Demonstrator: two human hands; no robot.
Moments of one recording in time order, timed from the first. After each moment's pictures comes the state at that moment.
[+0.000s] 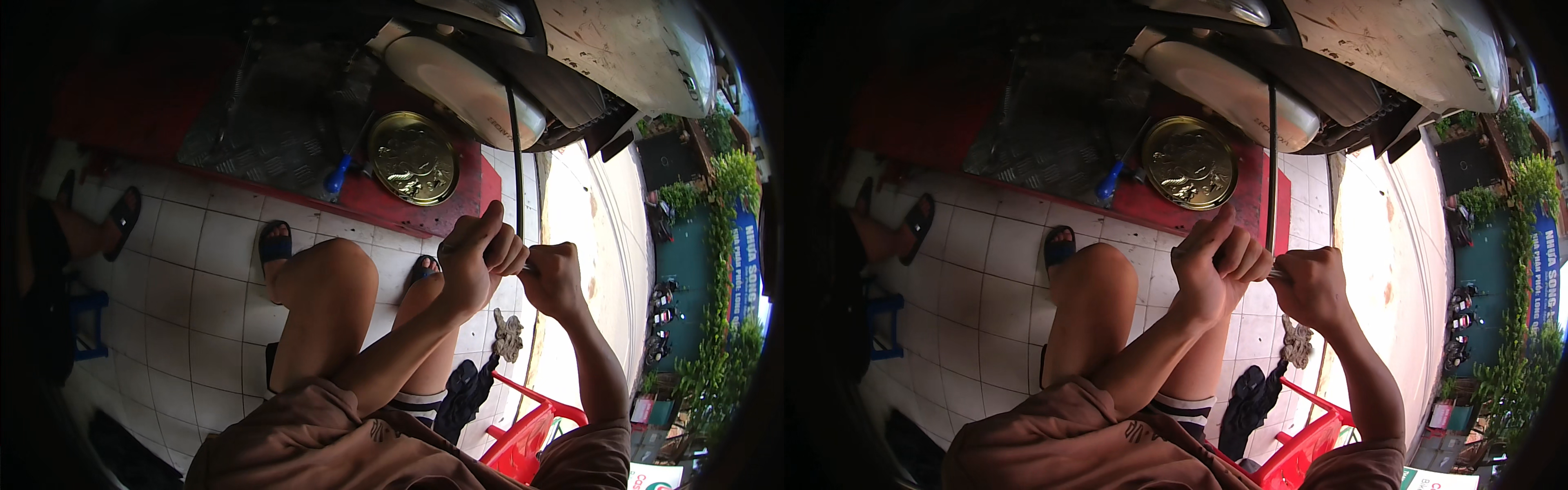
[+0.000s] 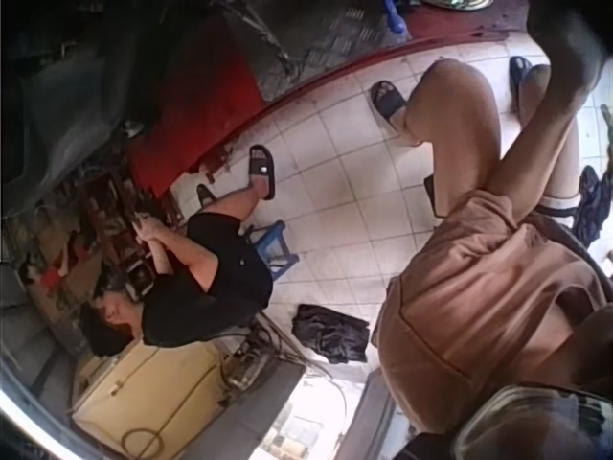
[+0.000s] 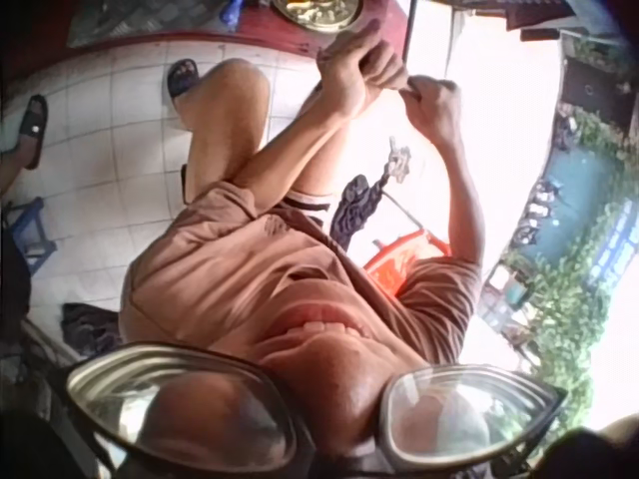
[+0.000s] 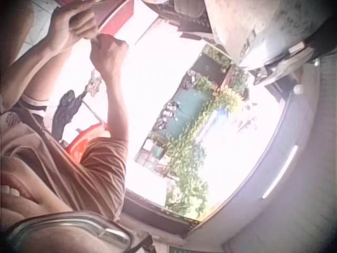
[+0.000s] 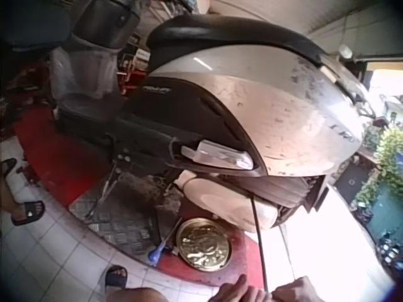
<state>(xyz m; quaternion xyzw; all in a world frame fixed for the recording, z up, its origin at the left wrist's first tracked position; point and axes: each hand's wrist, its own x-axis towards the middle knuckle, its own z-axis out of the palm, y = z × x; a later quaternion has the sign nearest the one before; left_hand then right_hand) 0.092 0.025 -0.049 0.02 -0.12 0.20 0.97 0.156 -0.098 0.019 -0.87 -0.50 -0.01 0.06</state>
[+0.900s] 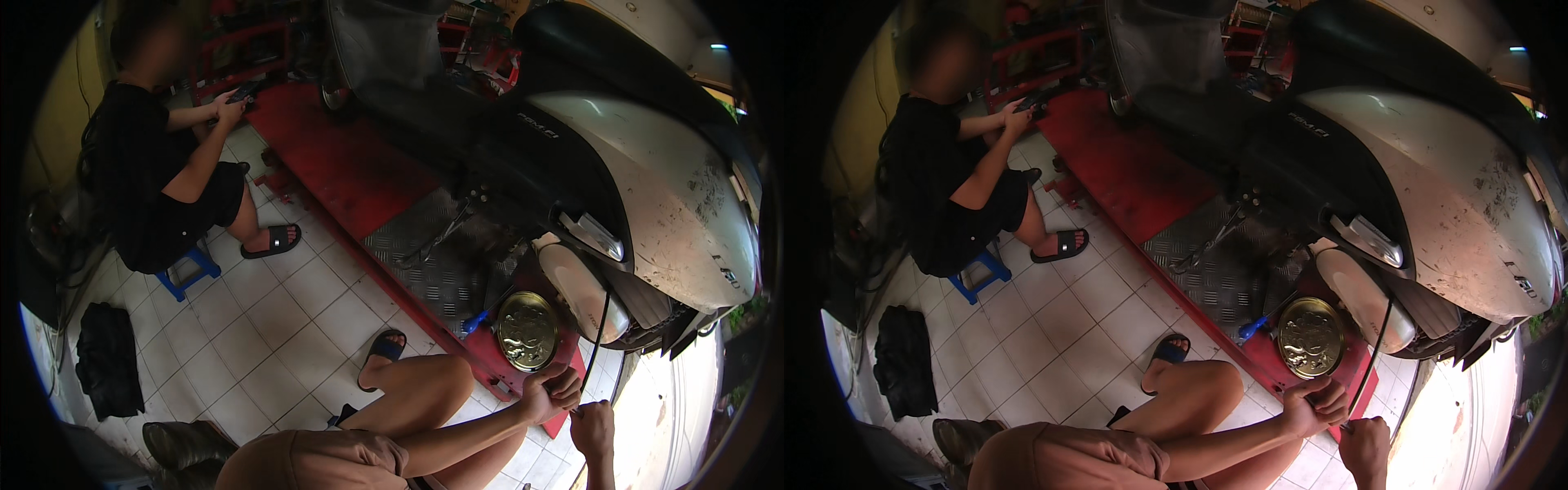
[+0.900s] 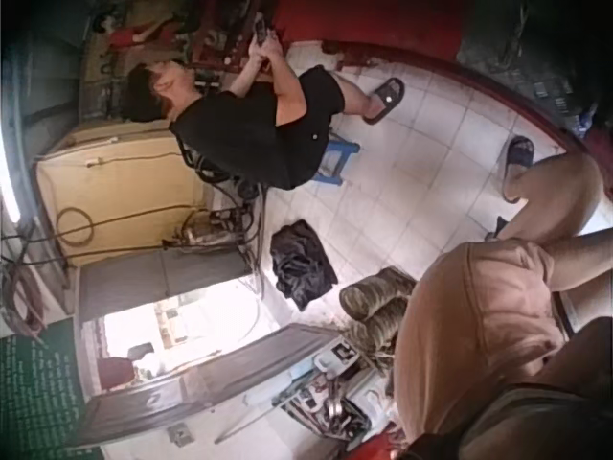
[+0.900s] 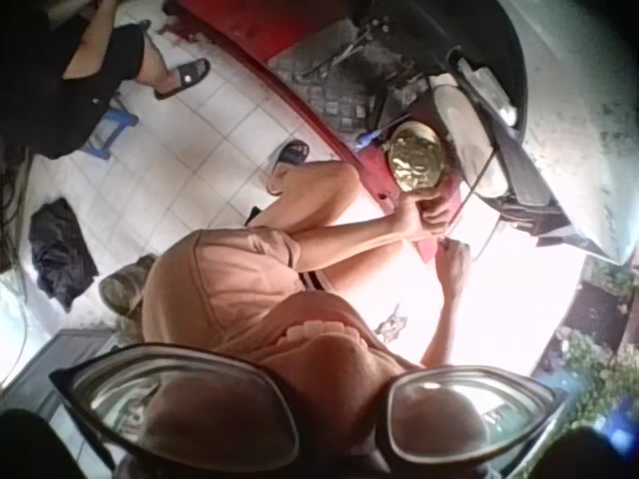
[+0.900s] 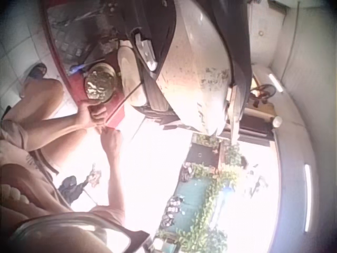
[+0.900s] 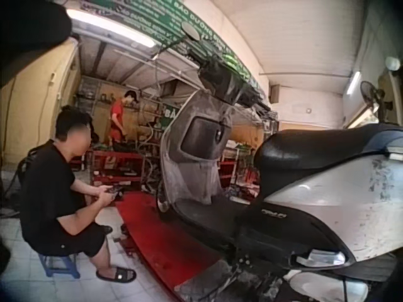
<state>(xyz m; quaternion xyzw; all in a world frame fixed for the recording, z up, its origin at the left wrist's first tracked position) 0.102 0.028 -0.055 -0.07 -0.29 0.17 0.94 0.147 -0.094 0.032 -0.90 -0.44 0.00 -0.02</state>
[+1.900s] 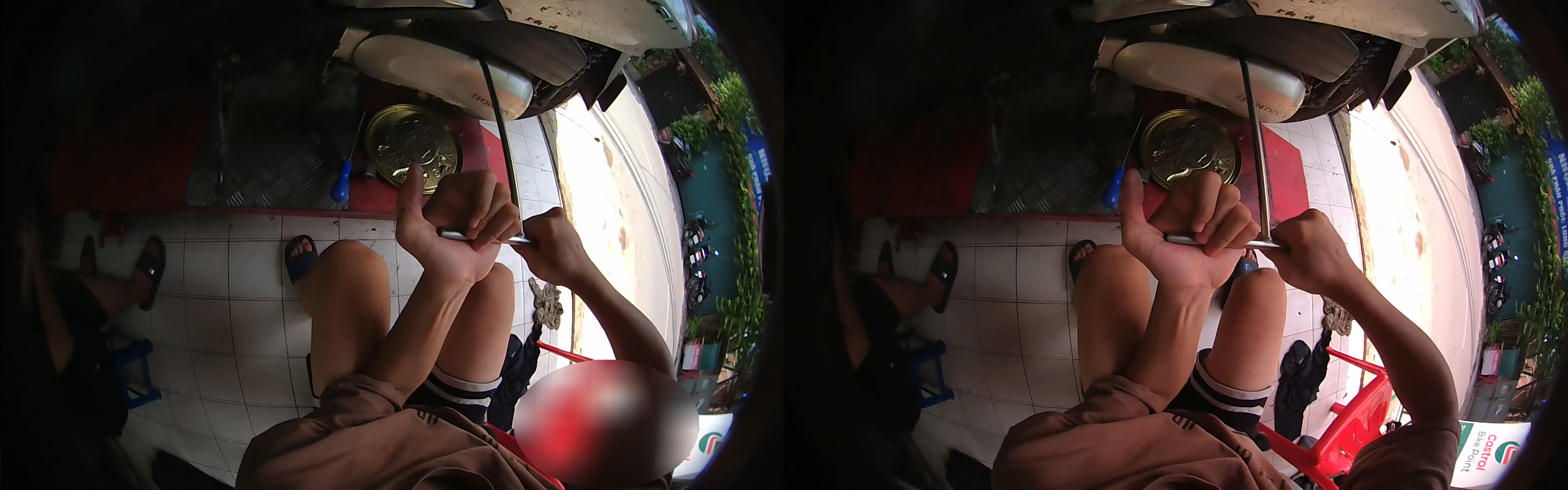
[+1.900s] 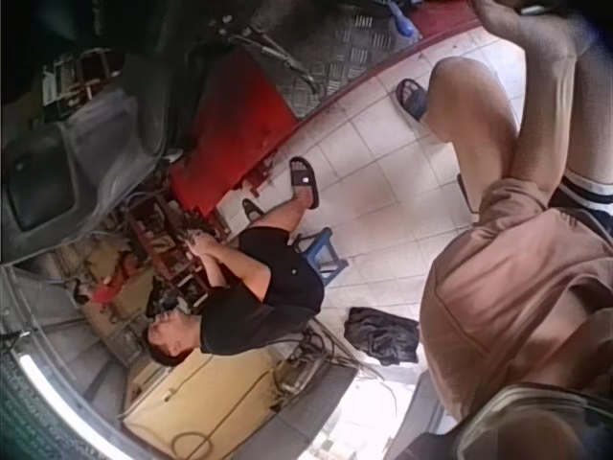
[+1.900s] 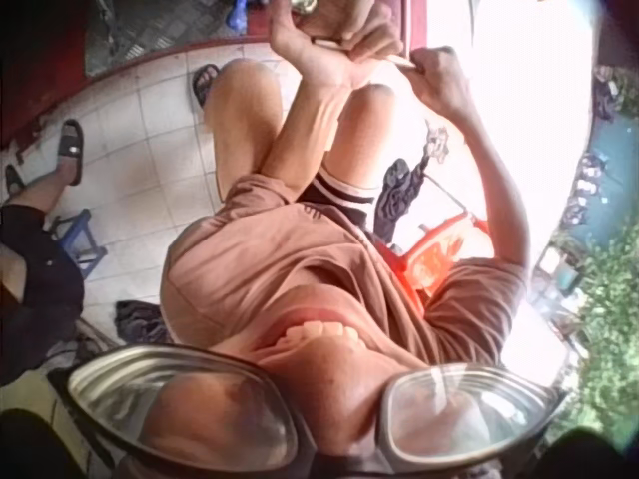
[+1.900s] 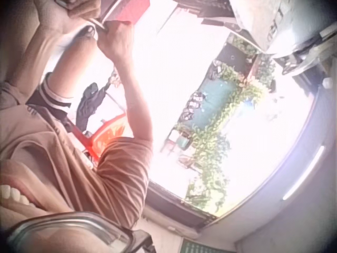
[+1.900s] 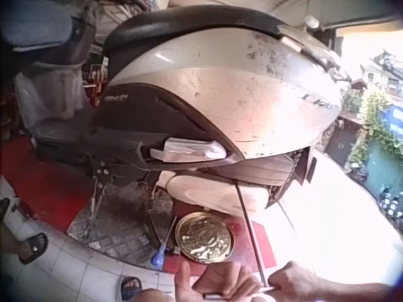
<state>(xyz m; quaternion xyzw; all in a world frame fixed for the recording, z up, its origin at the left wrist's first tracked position) 0.090 0.062 -0.038 -0.05 -0.18 0.09 0.98 0.150 -0.087 0.019 -0.89 -0.43 0.10 0.07</state>
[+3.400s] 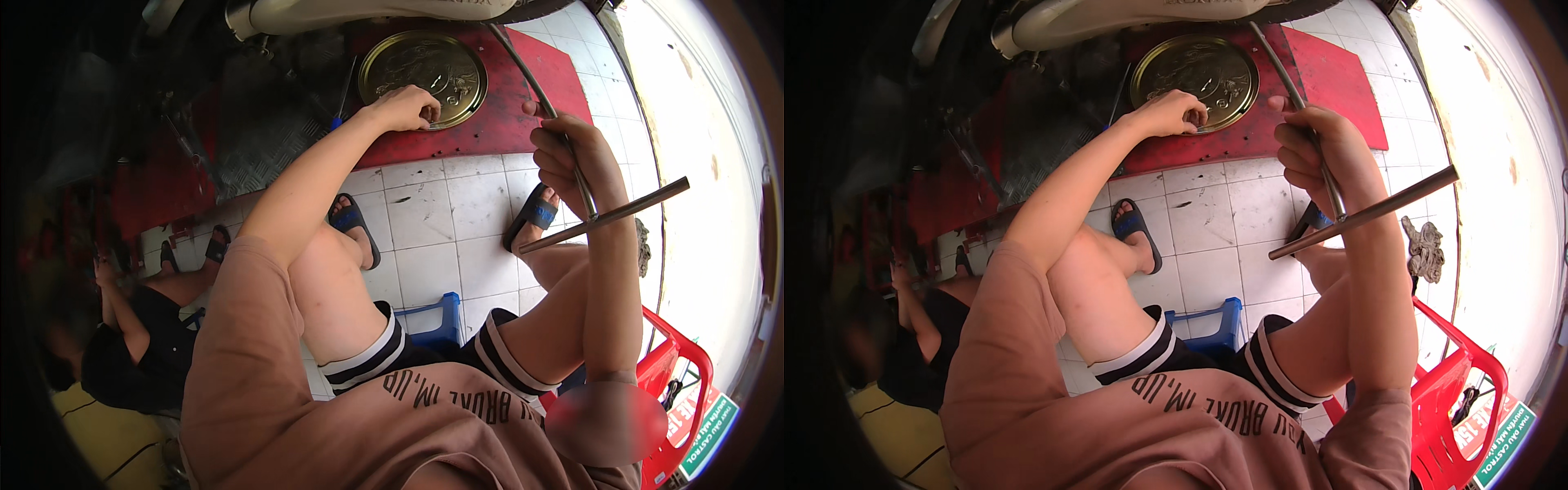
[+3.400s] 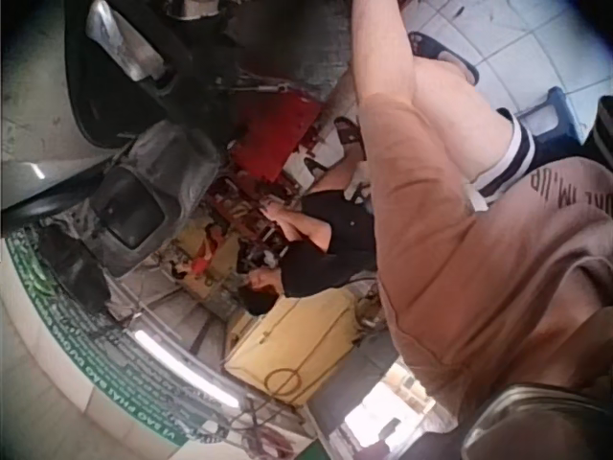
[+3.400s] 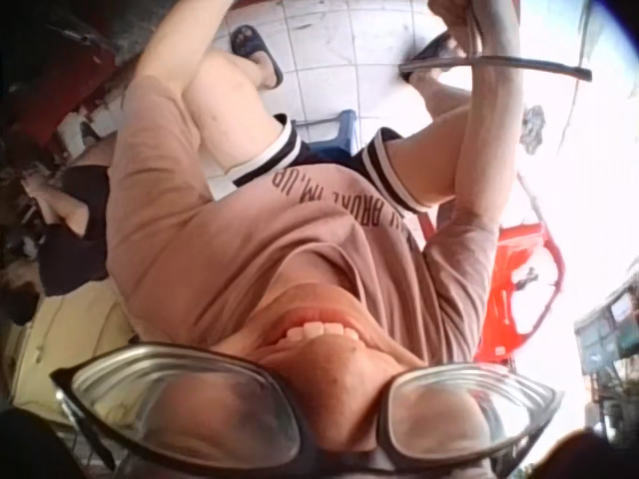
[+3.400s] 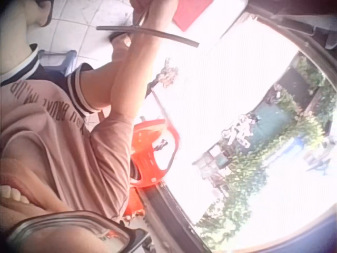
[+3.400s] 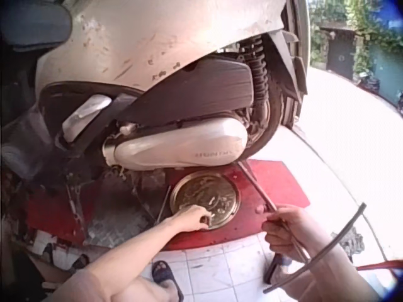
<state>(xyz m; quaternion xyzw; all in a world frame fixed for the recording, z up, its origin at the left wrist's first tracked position) 0.269 0.132 -0.232 0.94 -0.19 -0.17 0.23 0.220 -0.144 -0.071 -0.51 0.08 0.36 0.77</state>
